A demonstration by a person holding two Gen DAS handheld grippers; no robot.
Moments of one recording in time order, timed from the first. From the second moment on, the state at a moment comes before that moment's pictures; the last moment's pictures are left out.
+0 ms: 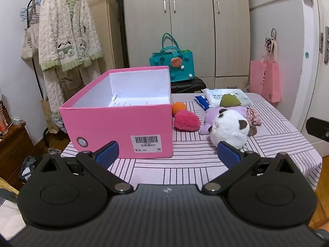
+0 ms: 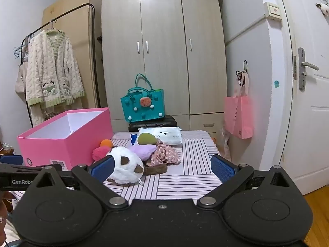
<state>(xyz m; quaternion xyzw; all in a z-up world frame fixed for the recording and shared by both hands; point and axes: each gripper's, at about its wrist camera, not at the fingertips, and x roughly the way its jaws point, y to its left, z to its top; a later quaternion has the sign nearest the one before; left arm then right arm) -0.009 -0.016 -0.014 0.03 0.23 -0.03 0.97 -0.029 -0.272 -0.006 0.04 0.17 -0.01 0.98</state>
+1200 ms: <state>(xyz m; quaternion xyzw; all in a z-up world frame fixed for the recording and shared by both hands) -0.018 -0.017 -0.029 0.02 0.20 -0.04 0.98 -0.041 -0.270 -0.017 0.04 0.15 -0.01 0.99</state>
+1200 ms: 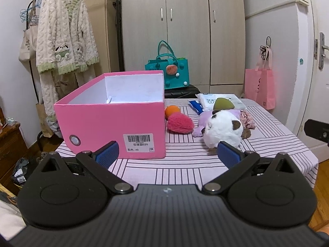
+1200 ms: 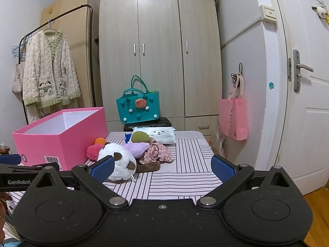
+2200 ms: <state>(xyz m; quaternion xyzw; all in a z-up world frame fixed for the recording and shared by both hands) -0.015 0.000 -0.027 -0.01 0.16 -0.04 0.99 -0.026 -0.313 -0.016 0.02 0.12 0.02 0.99</state>
